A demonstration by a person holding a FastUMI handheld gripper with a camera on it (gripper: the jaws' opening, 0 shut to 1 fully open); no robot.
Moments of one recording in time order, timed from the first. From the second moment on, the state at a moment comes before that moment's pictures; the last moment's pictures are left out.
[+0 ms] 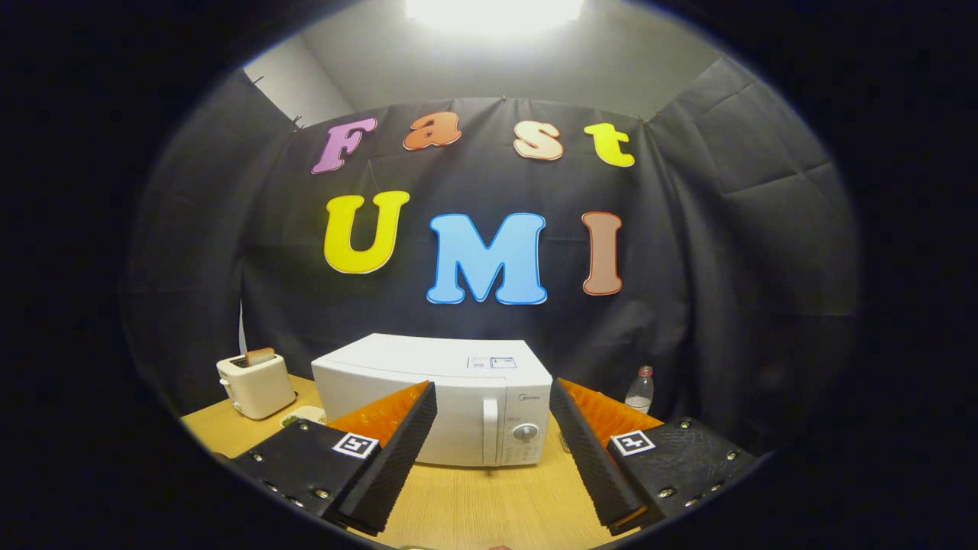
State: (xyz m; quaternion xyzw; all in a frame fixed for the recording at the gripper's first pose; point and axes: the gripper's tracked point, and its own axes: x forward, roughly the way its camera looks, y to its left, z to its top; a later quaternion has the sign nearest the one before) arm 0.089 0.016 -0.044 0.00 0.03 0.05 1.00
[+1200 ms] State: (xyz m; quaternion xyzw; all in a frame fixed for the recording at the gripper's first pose) arm 0.224 0.037 -0.212 0.00 0.19 0.08 0.98
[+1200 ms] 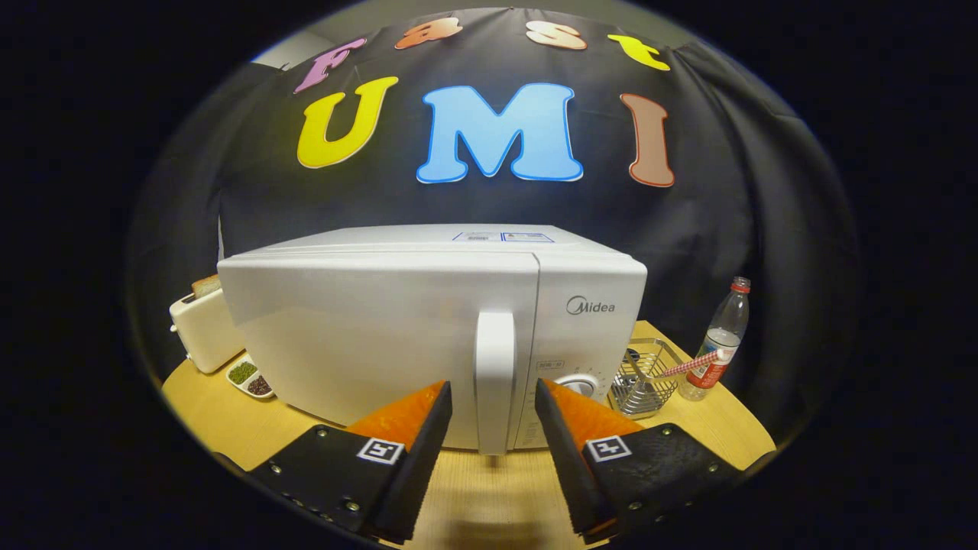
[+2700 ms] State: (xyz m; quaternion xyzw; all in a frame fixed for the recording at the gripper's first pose) arm 0.173 0.047 -0.218 -0.03 0.24 0.10 0.97
